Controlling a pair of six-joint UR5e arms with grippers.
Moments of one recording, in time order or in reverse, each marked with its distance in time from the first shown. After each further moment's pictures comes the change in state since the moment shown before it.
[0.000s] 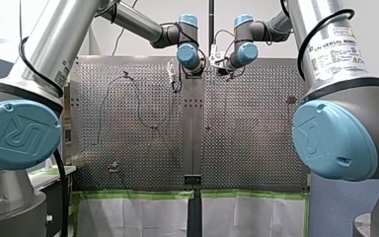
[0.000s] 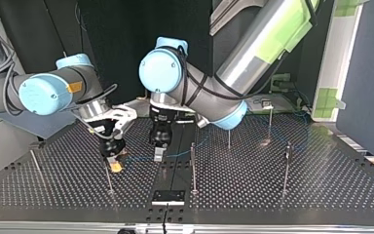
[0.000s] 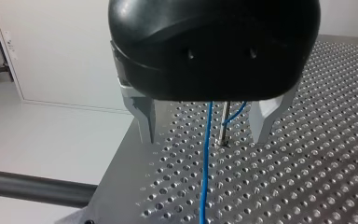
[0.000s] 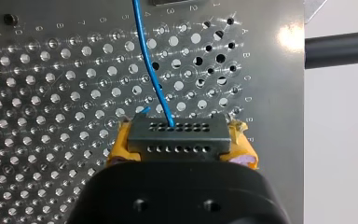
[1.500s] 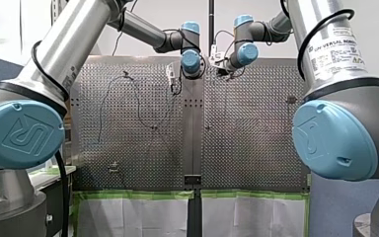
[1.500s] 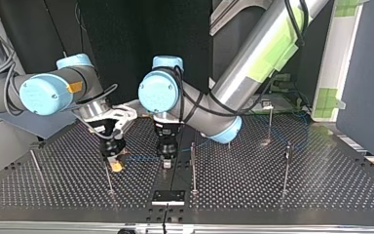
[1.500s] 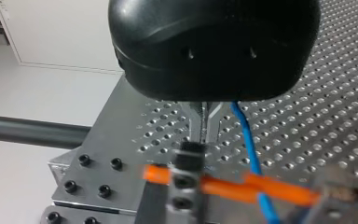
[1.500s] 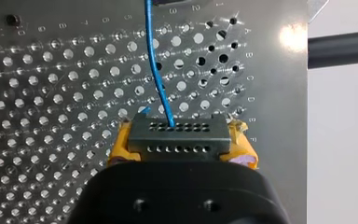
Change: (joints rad) left arm 0.026 -0.090 0.106 -0.016 -0.090 0.008; right arm 0.001 0.002 0.001 0.000 -0.001 0.003
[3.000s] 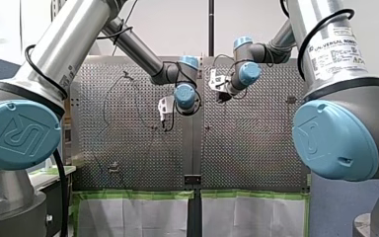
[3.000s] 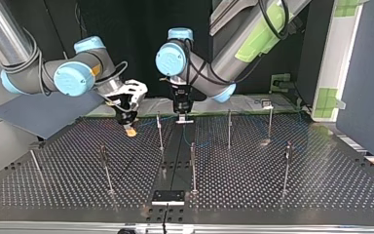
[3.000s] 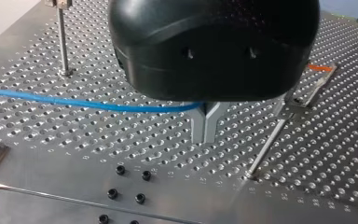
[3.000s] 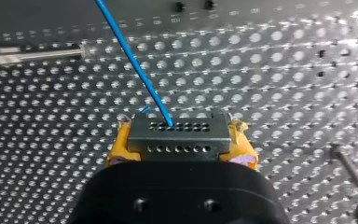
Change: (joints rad) left arm -0.033 0.001 -0.403 0.203 -0.057 -0.079; right arm 0.008 0.000 0.244 -0.037 0.004 -0.030
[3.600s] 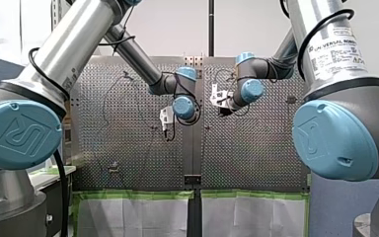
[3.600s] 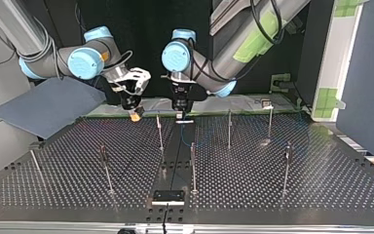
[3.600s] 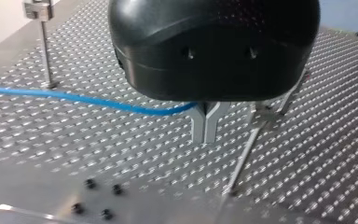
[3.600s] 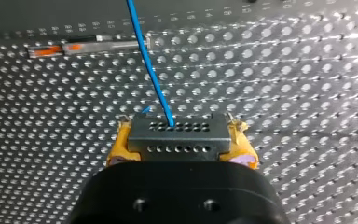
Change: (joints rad) left arm 0.008 -0.045 -0.061 0.149 0.085 0.000; right arm -0.001 0.002 0.186 -0.183 0.002 0.006
